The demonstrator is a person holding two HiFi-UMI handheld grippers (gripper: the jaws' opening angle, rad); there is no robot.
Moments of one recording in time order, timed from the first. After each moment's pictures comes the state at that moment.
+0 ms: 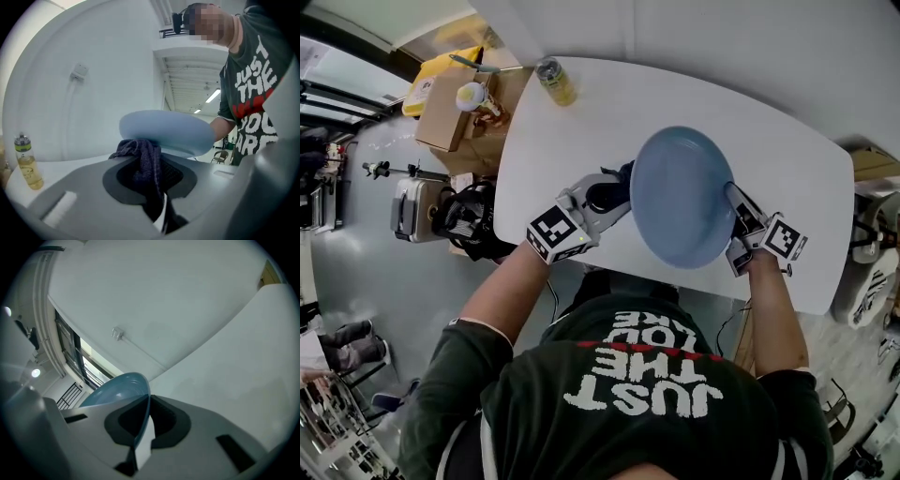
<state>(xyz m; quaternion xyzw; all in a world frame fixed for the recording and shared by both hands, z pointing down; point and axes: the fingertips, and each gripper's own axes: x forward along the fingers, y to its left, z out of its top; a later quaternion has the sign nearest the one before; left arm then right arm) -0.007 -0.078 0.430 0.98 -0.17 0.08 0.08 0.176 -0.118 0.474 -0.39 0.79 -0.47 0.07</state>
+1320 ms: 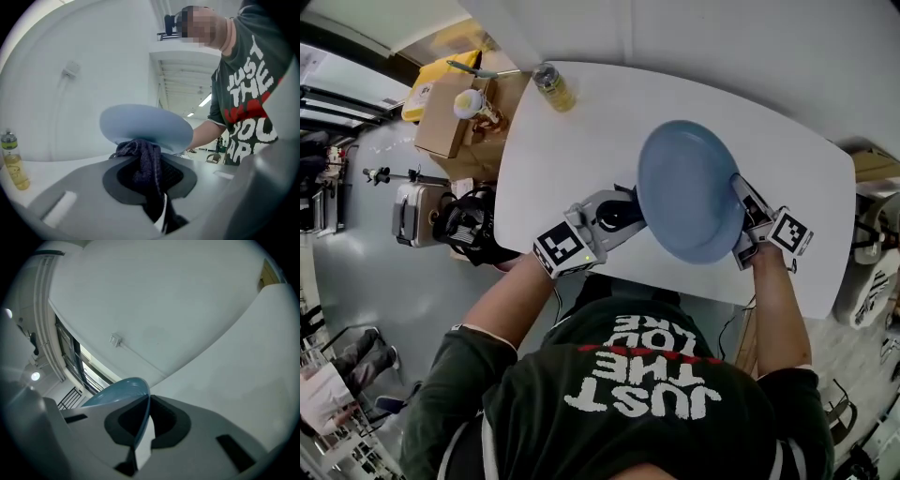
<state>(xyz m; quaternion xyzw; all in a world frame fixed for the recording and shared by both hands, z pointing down) 0.017 -0.061 0.420 0.99 -0.13 0.06 0.09 0.195 -0.148 0.473 -0.41 0.77 -0.47 0.09</state>
